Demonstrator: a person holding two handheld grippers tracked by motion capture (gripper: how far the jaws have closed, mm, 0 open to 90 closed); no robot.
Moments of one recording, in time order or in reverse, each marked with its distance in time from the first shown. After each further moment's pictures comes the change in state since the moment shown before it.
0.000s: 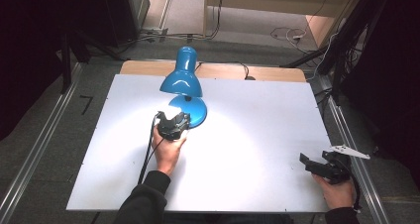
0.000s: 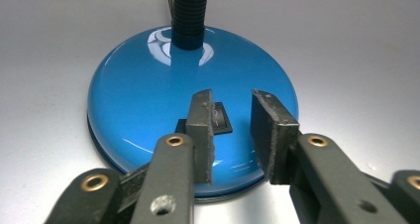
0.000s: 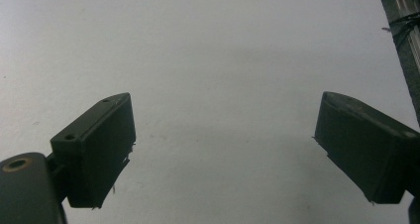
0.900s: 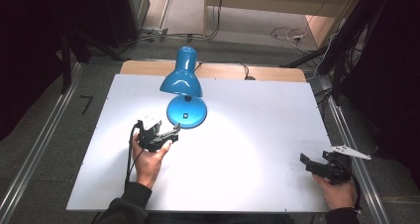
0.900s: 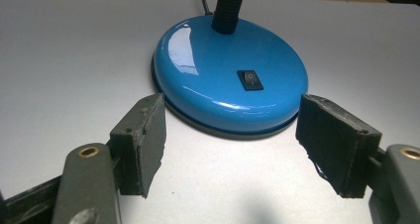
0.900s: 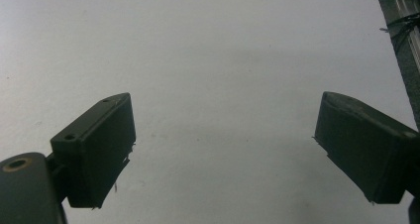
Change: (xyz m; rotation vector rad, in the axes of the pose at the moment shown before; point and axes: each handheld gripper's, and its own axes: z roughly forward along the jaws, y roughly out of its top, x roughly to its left) left arm 0.030 -0.014 -0.053 -0.003 0.005 -0.054; right arm 0.000 0.000 -0.002 -0.005 0.002 0.004
